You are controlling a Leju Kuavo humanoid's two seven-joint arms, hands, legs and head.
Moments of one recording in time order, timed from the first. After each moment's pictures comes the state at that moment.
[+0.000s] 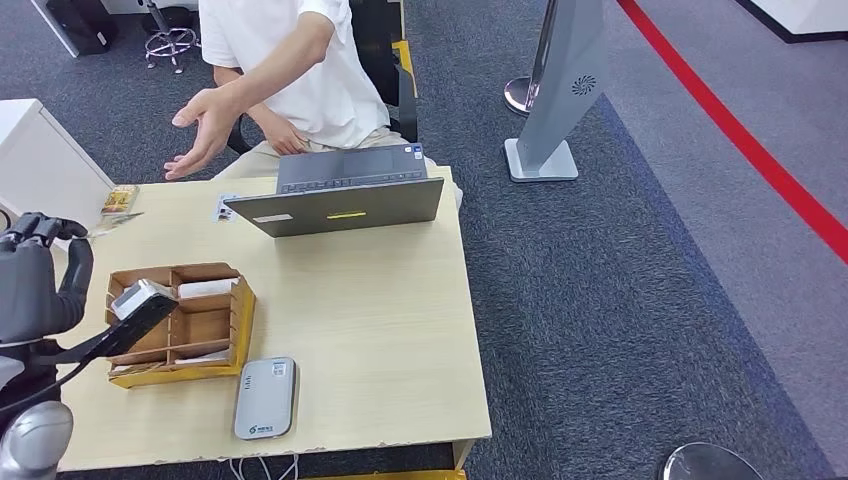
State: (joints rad) left arm -0.24 0.31 -0.16 -1.70 -0.99 0.28 -0.03; right arm -0.09 0.10 -1.14 -0.21 0.96 -0.02 -0.12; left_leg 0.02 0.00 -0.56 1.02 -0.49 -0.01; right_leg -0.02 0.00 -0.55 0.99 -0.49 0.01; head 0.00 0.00
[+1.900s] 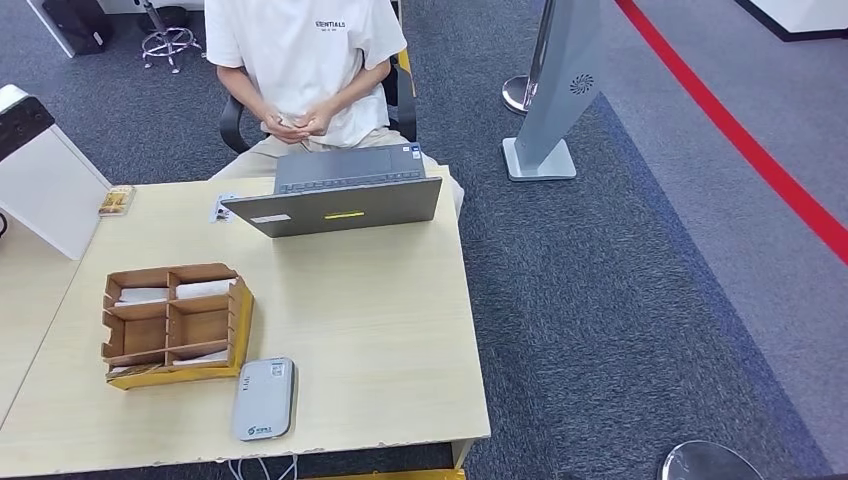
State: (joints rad) left arm -0.96 0.52 -0.30 -1.06 -1.06 0.19 0.07; right arm -0.12 0.11 -1.09 -0.21 1.01 -0.02 -0.08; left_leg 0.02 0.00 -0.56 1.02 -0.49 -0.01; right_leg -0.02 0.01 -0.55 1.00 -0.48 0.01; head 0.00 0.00
